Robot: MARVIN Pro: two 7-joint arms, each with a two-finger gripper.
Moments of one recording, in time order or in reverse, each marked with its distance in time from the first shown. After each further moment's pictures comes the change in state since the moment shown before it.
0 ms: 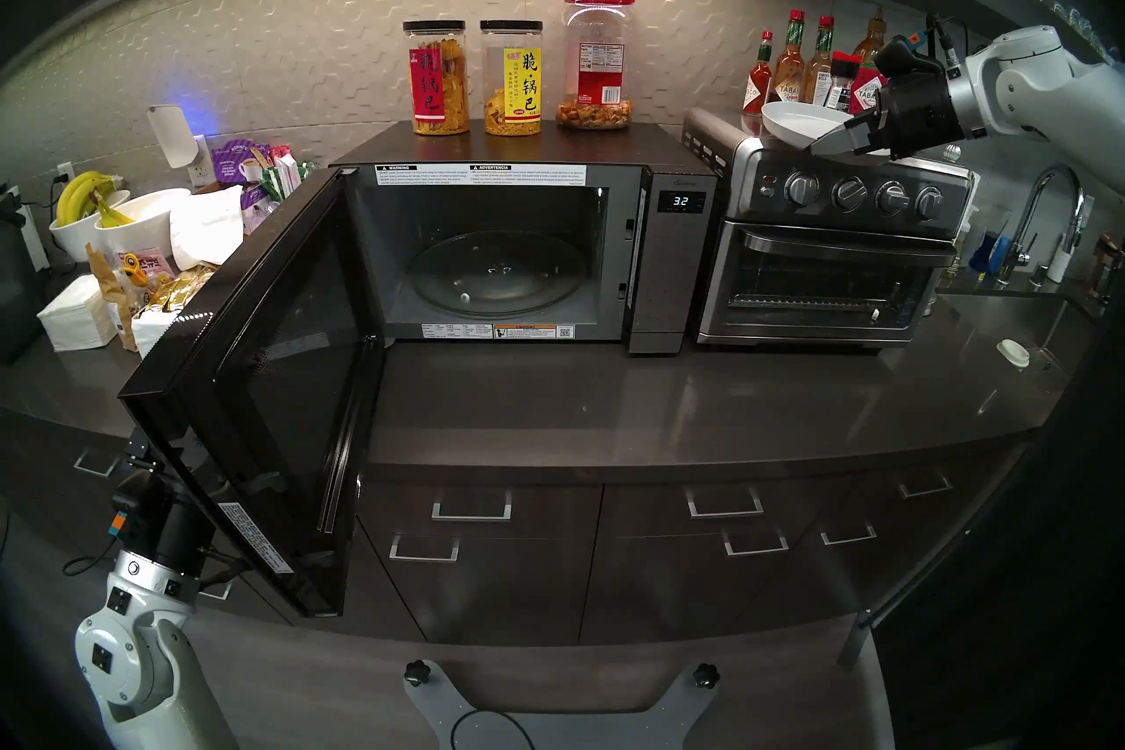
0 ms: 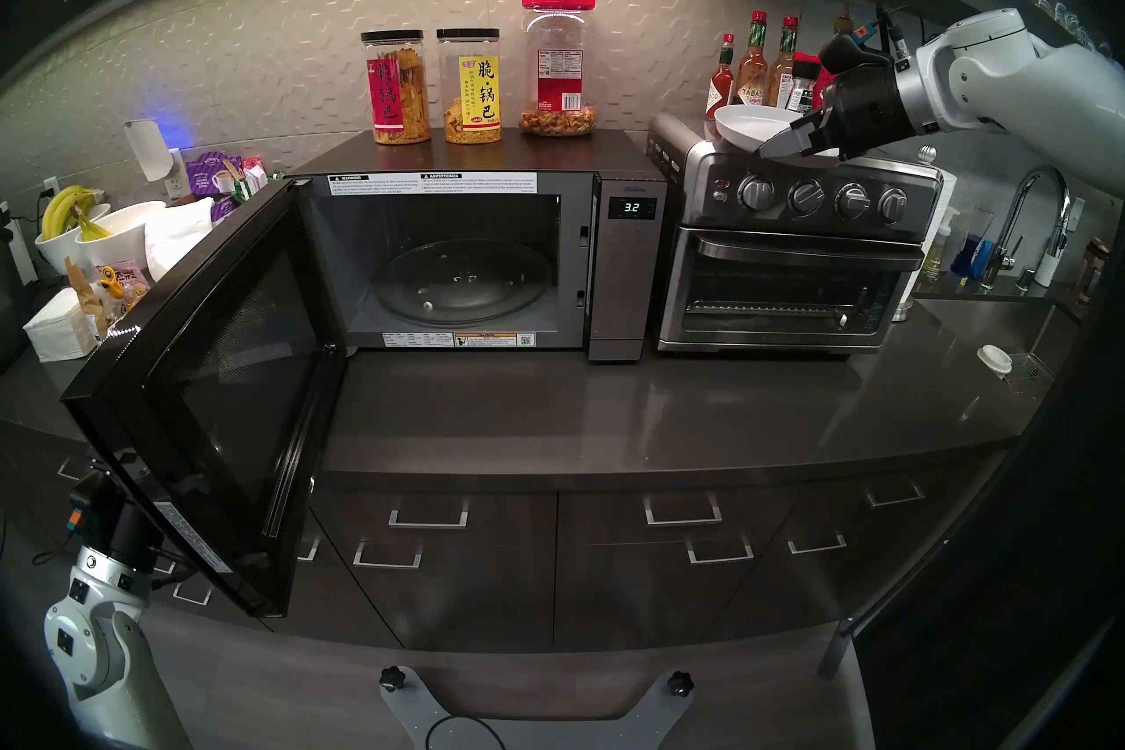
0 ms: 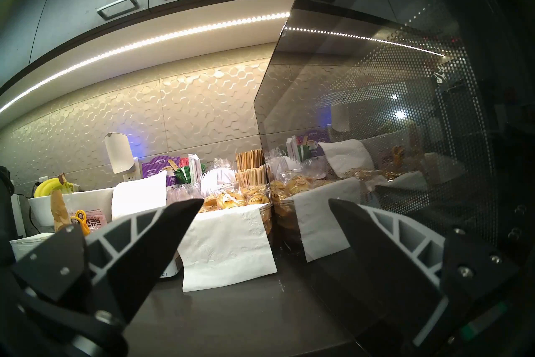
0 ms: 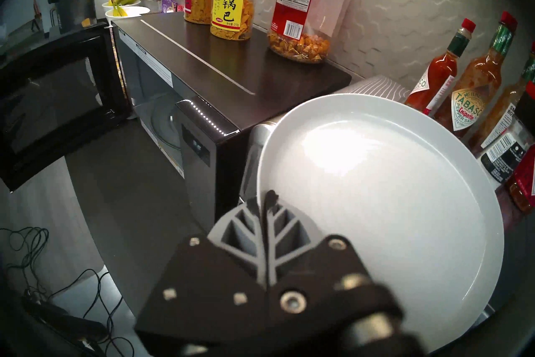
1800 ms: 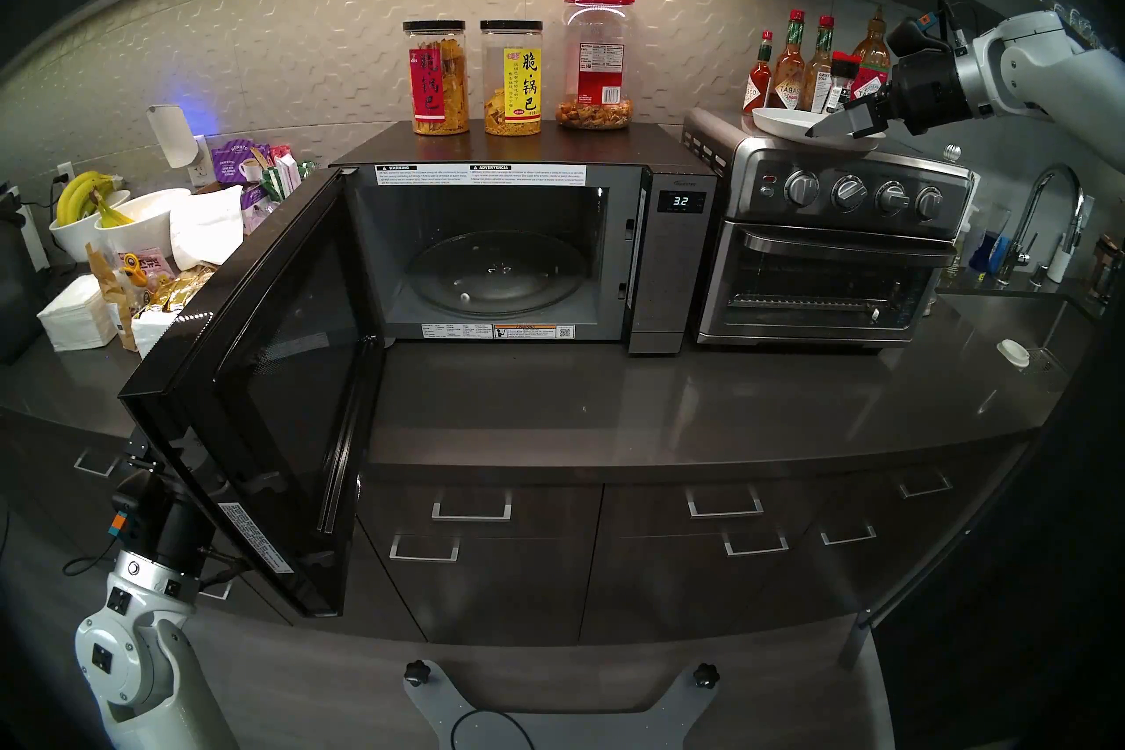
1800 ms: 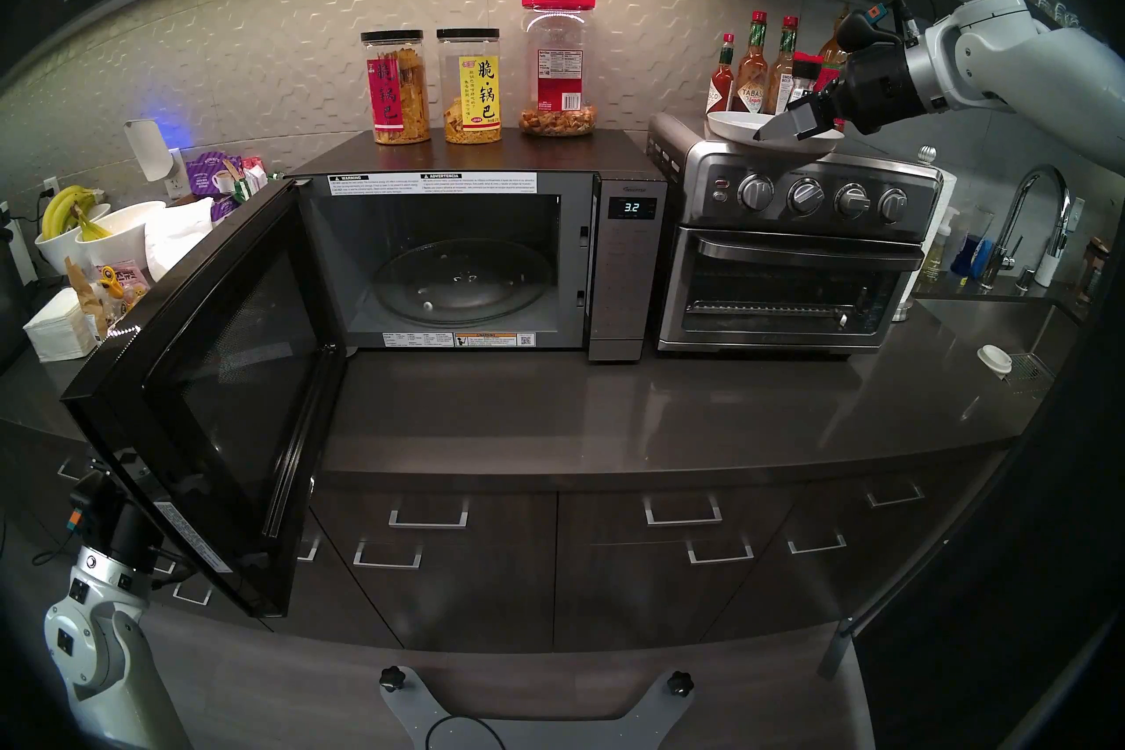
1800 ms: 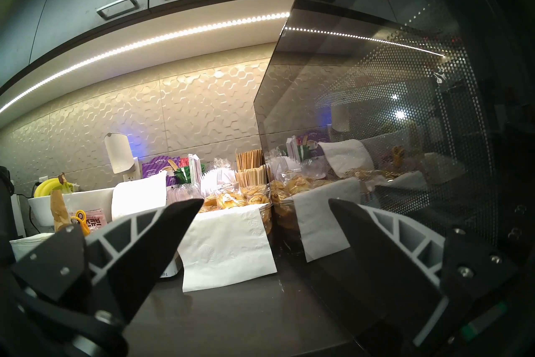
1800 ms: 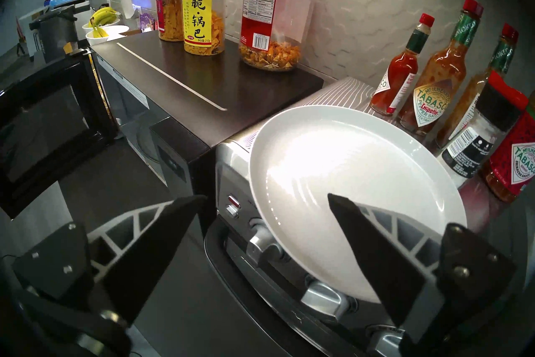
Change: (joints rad) left arm 0.000 0.000 0.000 0.000 0.000 0.000 0.000; right arm -0.039 -0.080 -0.009 0.140 0.086 0.048 0.009
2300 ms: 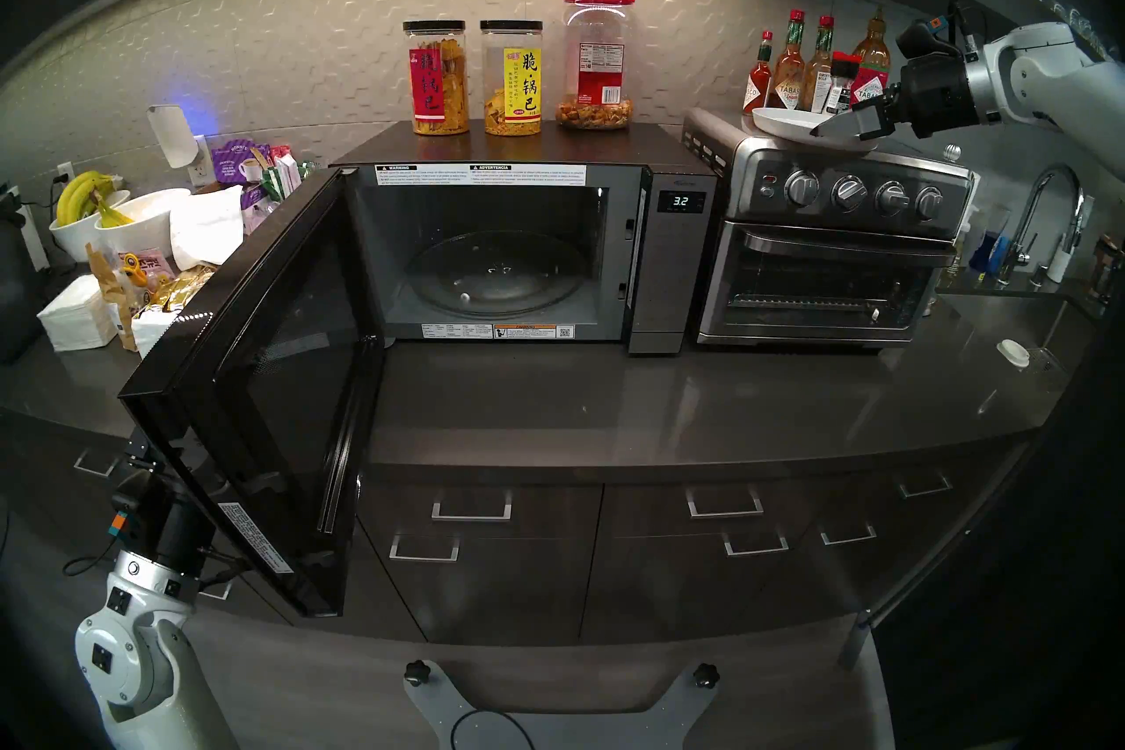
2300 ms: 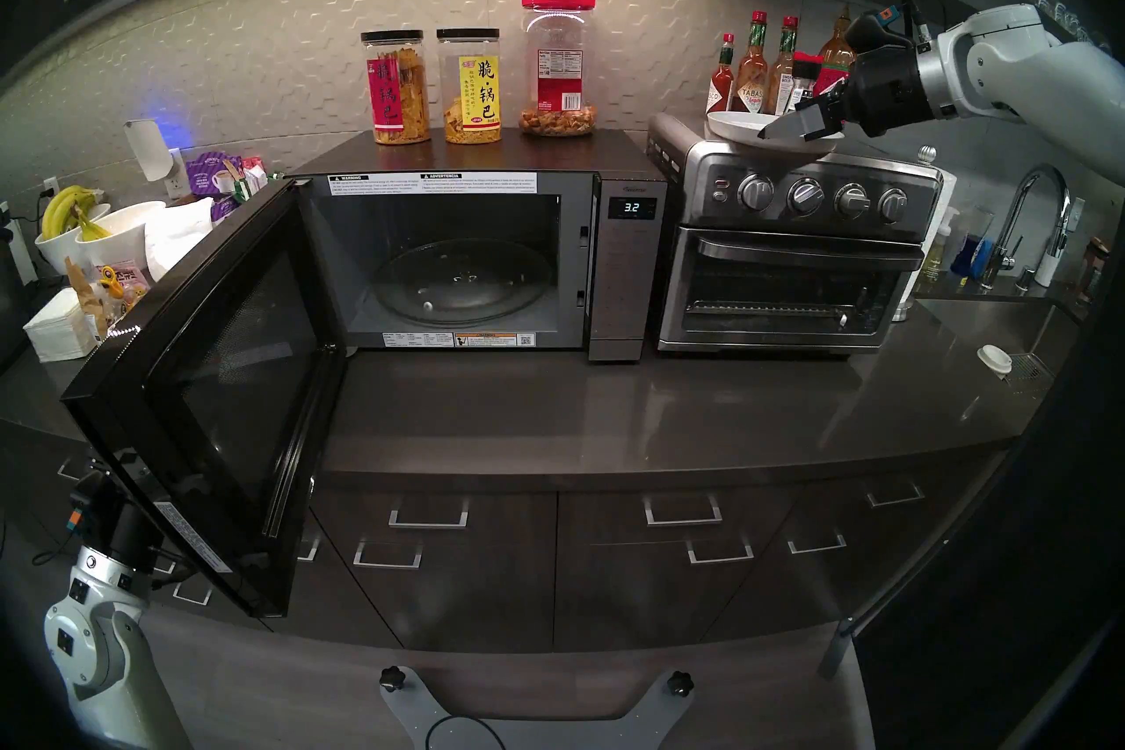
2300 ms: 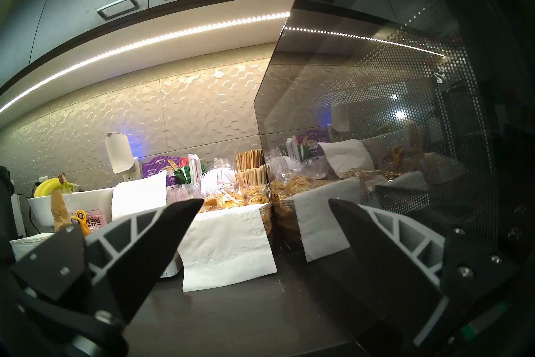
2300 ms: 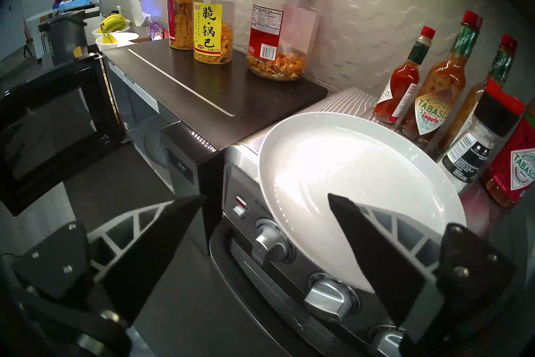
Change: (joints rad) left arm 0.000 0.000 0.000 0.000 0.000 0.000 0.000; right arm 0.020 0.041 -0.005 -0.029 -0.003 -0.036 -0.006
